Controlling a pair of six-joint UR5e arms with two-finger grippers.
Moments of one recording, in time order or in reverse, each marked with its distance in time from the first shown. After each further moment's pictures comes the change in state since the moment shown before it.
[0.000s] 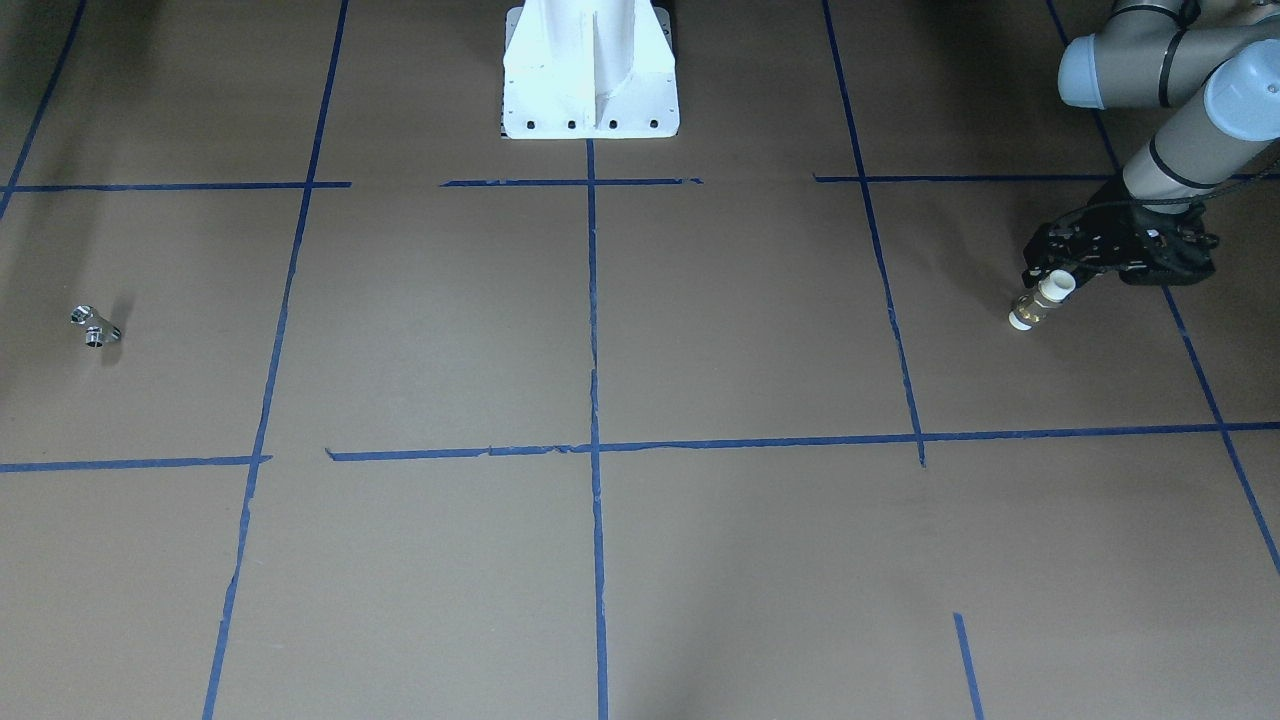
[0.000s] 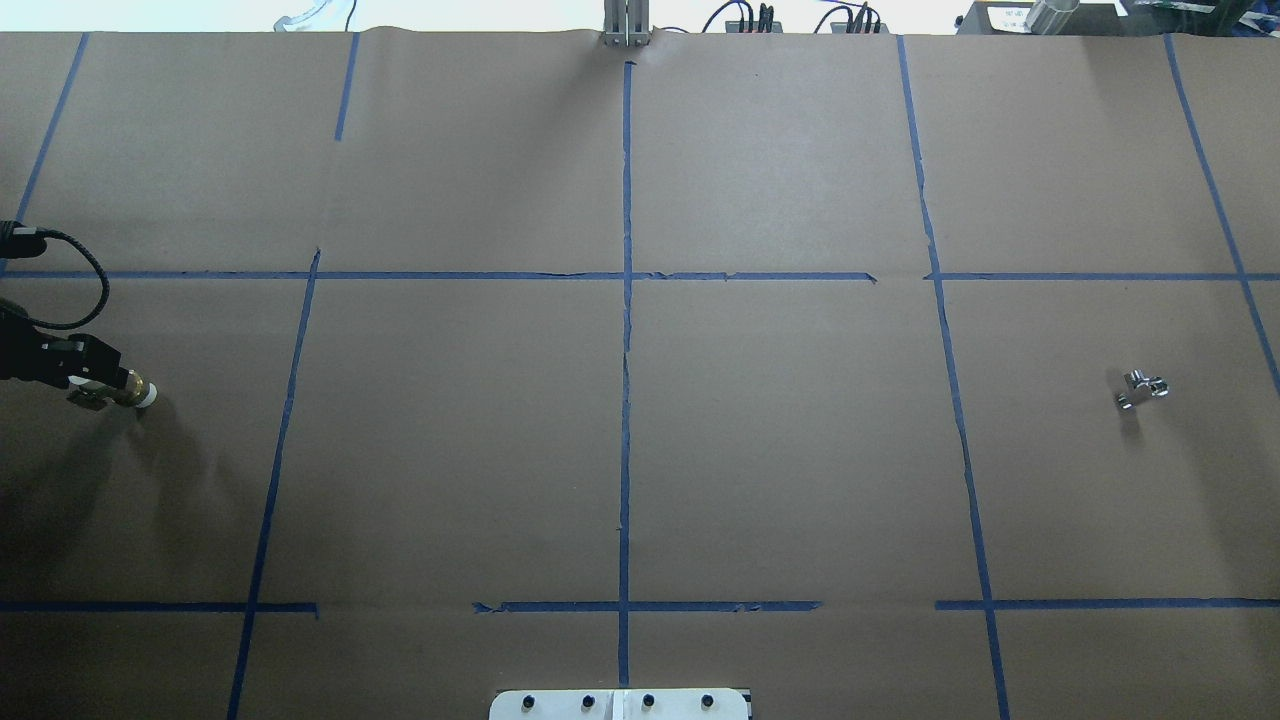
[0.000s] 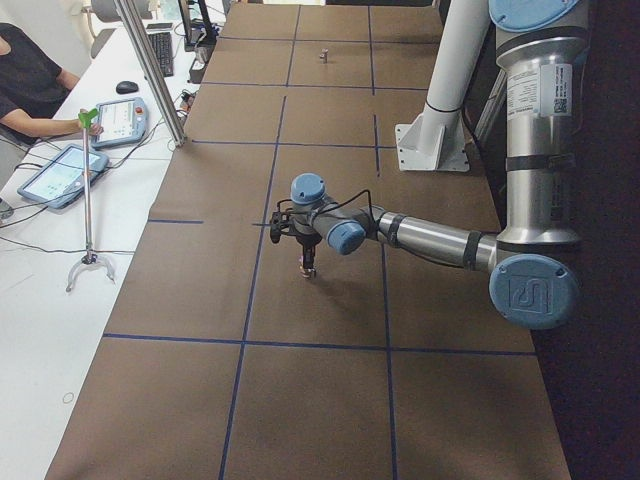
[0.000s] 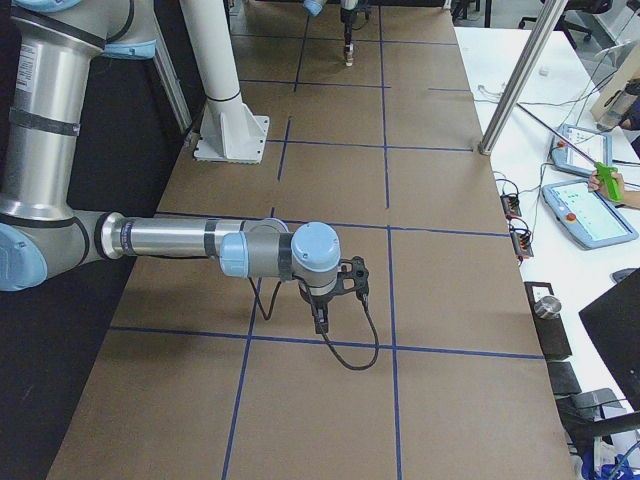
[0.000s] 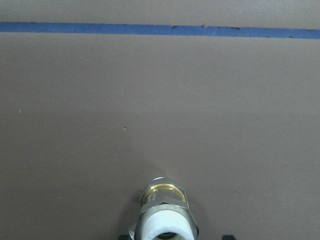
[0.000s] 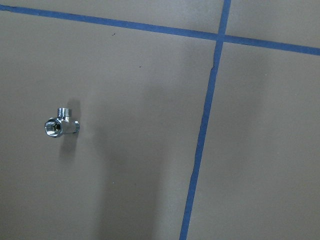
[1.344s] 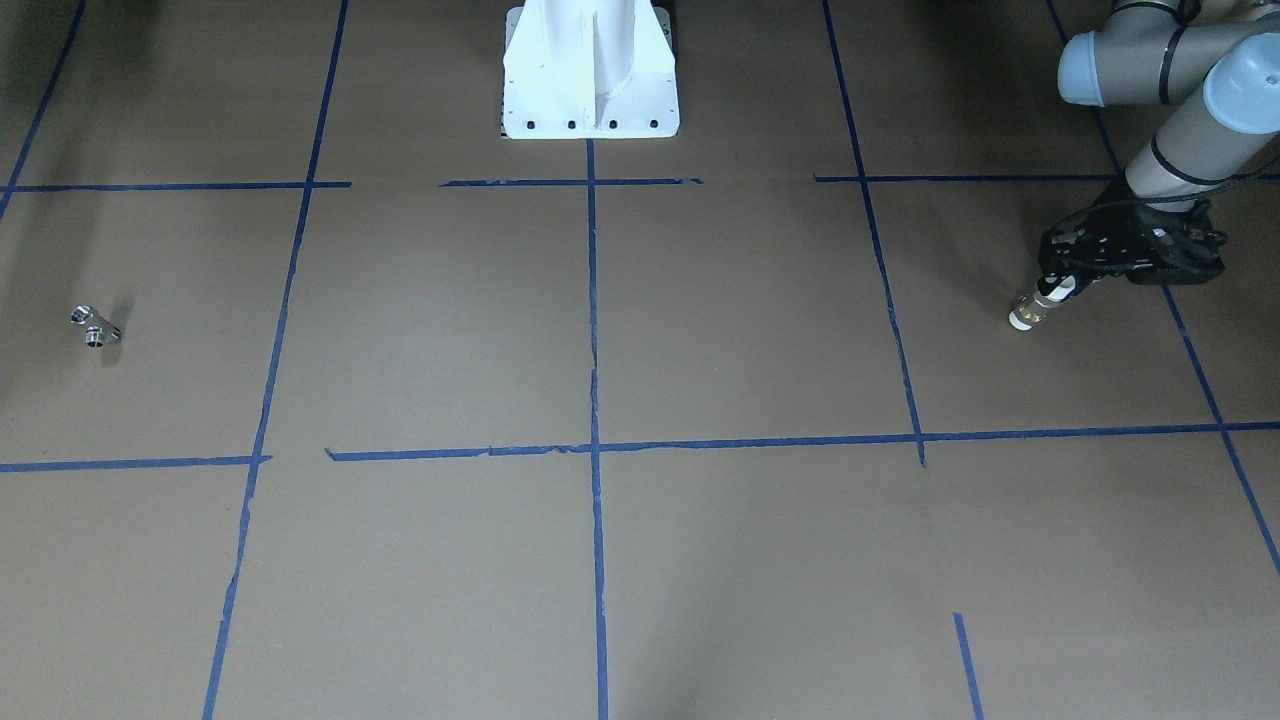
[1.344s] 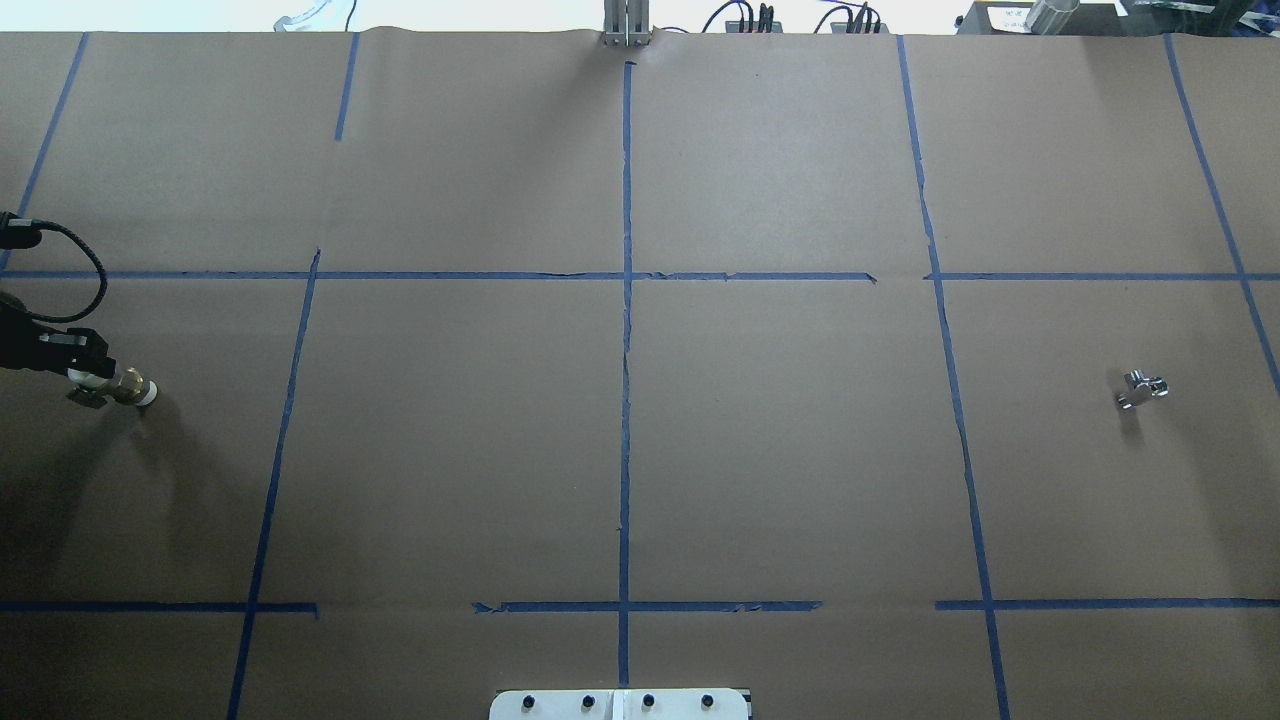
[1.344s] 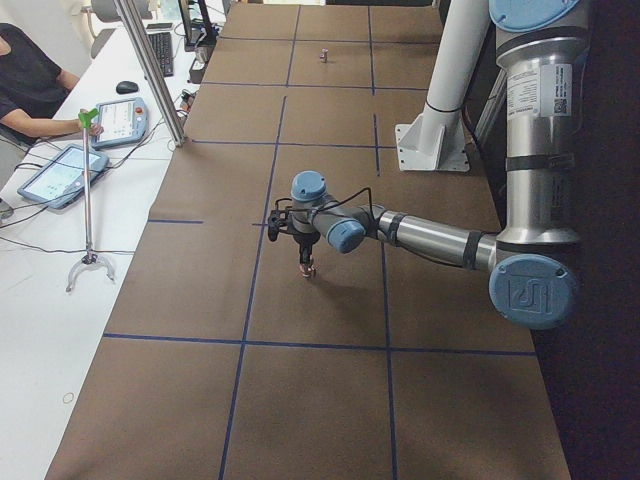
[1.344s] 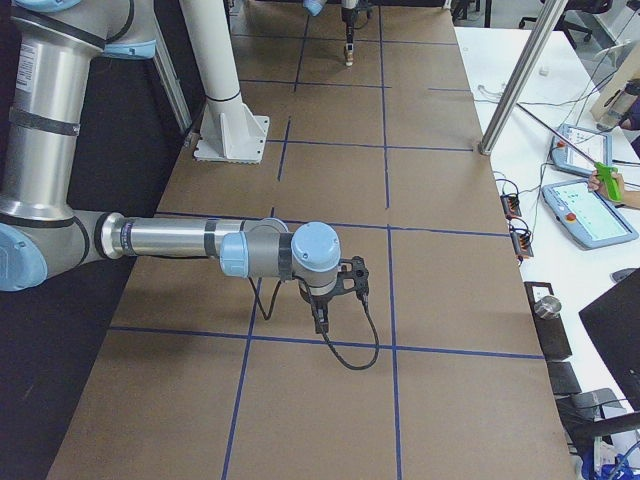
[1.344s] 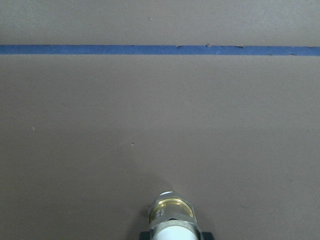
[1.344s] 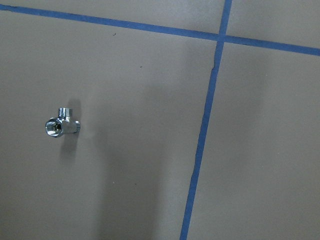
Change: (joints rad) left arm -0.003 -0.004 -0.027 0.000 0.042 -0.003; right arm -0.001 0.000 0.001 0.000 0.001 -0.001
